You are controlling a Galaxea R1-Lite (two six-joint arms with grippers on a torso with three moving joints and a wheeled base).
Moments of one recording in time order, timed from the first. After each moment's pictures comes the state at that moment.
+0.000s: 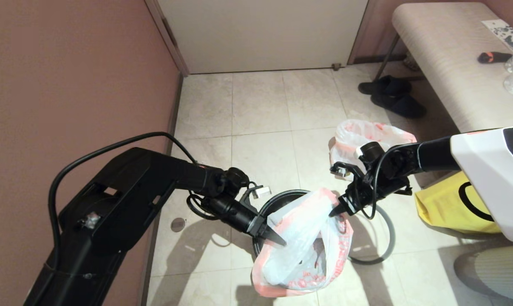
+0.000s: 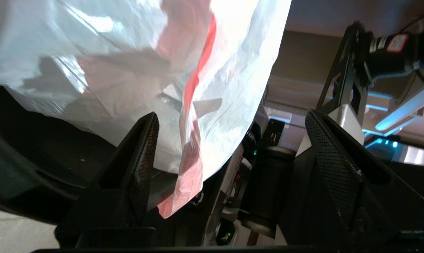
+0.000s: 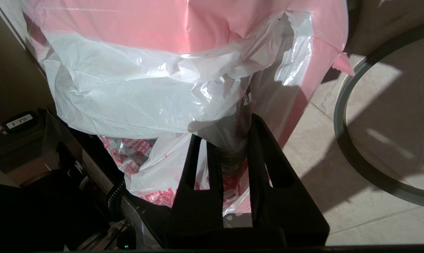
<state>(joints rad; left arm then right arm) -0.42 2.48 -1.78 0.64 -0.91 0.35 0.24 2.37 -1.83 0.58 0.51 -0.33</state>
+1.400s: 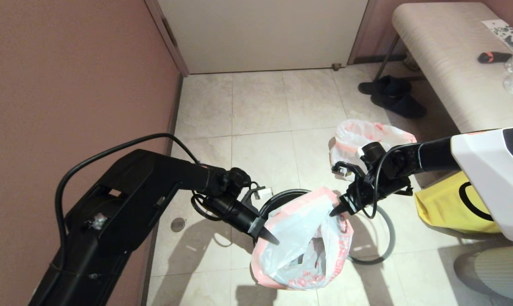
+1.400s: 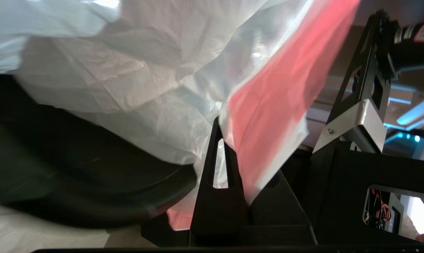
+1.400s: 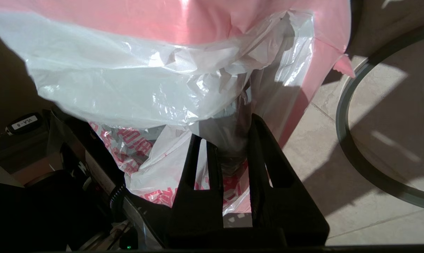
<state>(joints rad) -0.41 2.50 -1.84 0.67 -0.86 0.37 0.23 2.37 -1.83 0.58 0.53 -0.33</state>
